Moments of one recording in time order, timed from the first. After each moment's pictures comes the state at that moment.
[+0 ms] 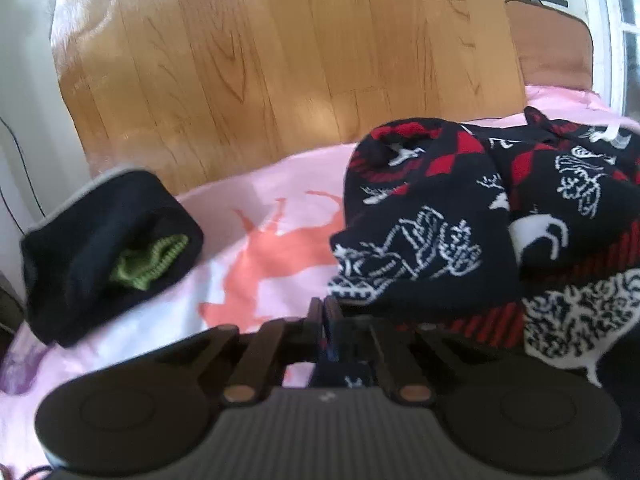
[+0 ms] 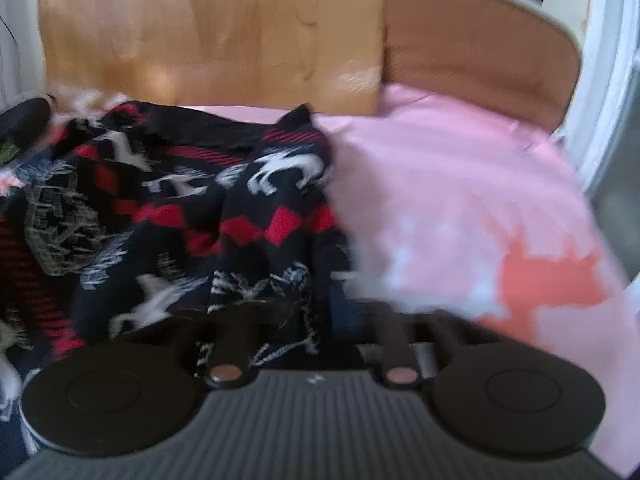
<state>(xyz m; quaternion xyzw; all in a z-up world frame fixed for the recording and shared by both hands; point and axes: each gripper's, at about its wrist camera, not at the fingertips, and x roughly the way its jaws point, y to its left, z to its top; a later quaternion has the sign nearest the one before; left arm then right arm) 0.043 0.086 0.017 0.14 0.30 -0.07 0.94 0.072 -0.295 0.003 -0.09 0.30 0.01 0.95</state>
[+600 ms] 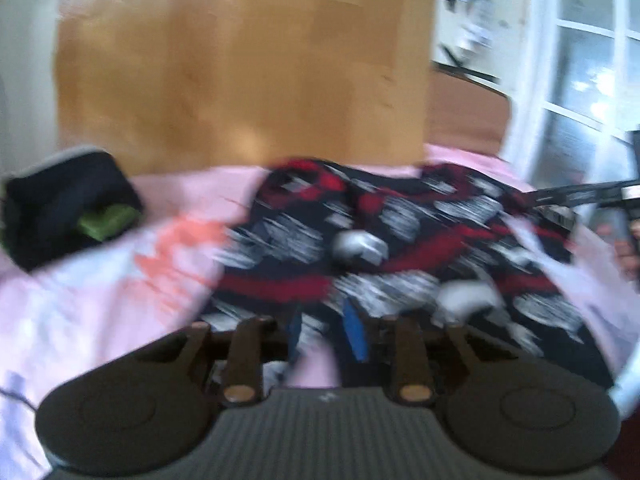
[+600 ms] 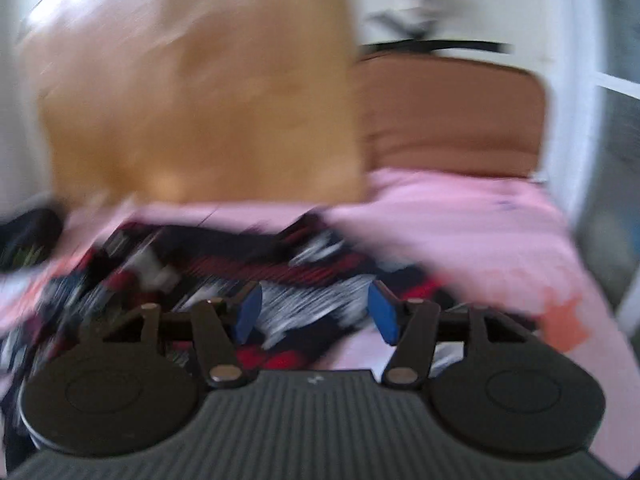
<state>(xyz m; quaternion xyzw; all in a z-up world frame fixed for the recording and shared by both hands) -0.068 0.080 0.051 0.00 0.30 -0.20 0.93 0.045 -0.249 0.037 0.00 0.27 0.09 0.96</state>
